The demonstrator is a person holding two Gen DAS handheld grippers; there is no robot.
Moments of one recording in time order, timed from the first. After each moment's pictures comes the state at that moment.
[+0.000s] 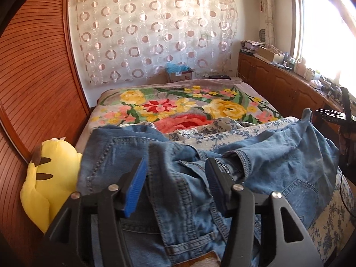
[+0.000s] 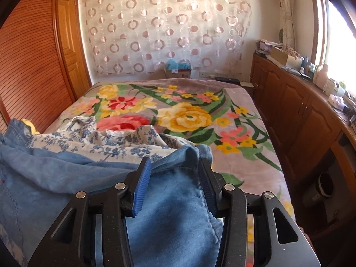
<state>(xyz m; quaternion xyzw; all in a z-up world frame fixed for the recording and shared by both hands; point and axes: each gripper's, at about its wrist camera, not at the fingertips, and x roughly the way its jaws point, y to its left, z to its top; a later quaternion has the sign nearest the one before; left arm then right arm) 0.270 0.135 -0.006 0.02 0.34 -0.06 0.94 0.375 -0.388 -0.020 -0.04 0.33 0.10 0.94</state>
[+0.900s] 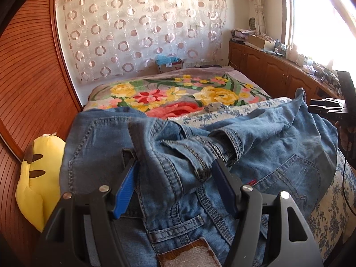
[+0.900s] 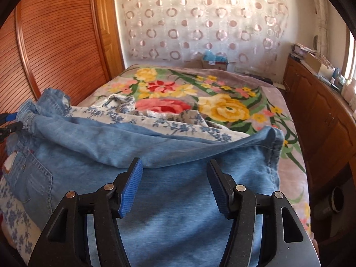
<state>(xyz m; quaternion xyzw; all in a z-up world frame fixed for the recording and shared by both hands) 0.260 0.118 -0.036 0.05 0.36 -0.09 0.93 0.334 -0.308 -0.035 -0.08 0.36 0.20 0.91</state>
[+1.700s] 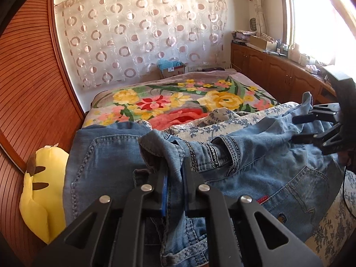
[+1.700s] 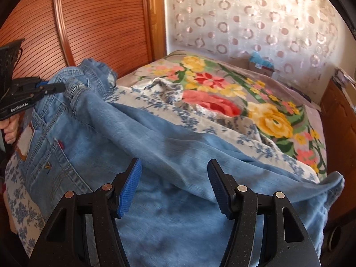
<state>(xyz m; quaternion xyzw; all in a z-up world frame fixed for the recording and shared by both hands) 0.283 0.116 -0.026 0.06 0.34 -0.08 0.93 0.341 -0.179 -0.056 -0.15 0.38 0.32 0.85</state>
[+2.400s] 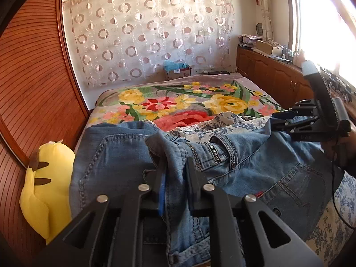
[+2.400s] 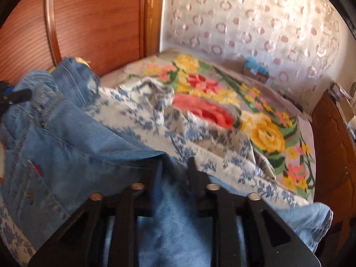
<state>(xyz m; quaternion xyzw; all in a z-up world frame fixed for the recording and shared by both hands) 0.280 0.130 -0.022 0.04 0.34 -0.06 0.94 0.399 -0.131 -0.066 -0.20 0.39 0.27 0.86</state>
